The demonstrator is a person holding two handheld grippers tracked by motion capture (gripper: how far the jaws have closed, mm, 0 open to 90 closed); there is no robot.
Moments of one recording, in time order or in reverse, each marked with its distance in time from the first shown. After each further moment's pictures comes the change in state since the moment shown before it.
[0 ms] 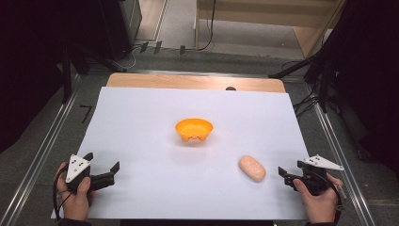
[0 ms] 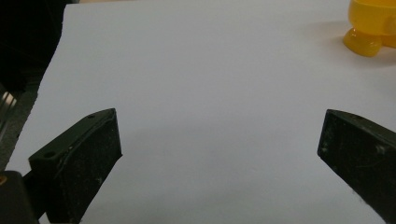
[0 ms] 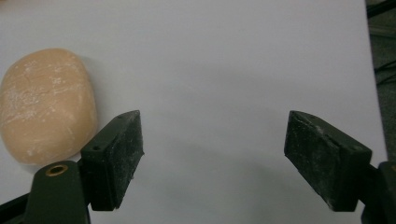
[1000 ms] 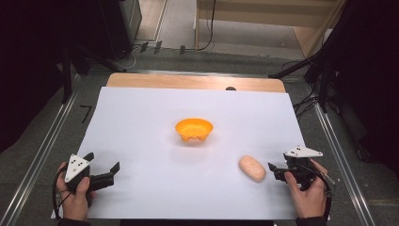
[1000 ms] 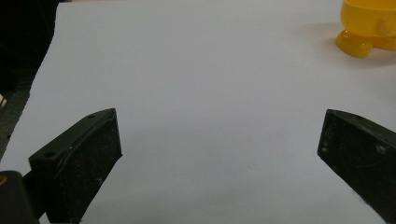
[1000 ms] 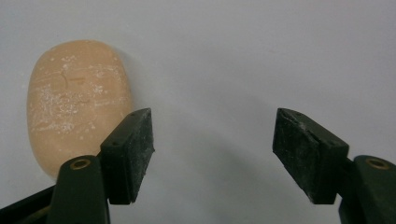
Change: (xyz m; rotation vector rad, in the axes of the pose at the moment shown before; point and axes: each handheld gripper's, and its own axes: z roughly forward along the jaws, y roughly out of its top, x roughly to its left) left arm 0.002 0.000 0.000 -0.003 -0.029 -0.009; right arm 0.026 0.032 0.016 0.096 0.035 -0.218
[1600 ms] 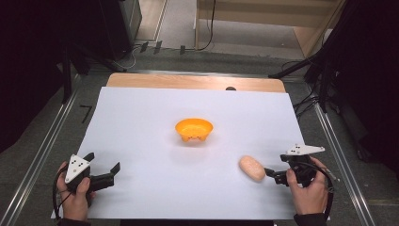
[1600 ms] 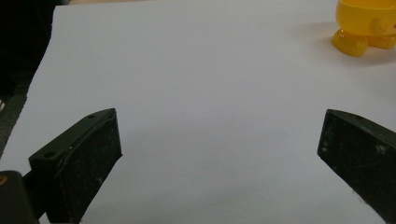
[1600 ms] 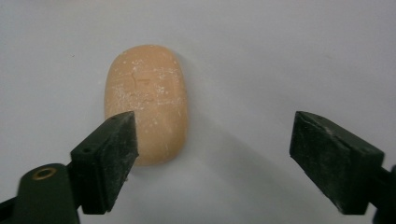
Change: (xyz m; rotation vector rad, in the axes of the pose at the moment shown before) left arm -0.001 0.000 0.000 -0.005 -0.007 0.011; right arm -0.001 0.009 -0.008 0.033 0.202 -0.004
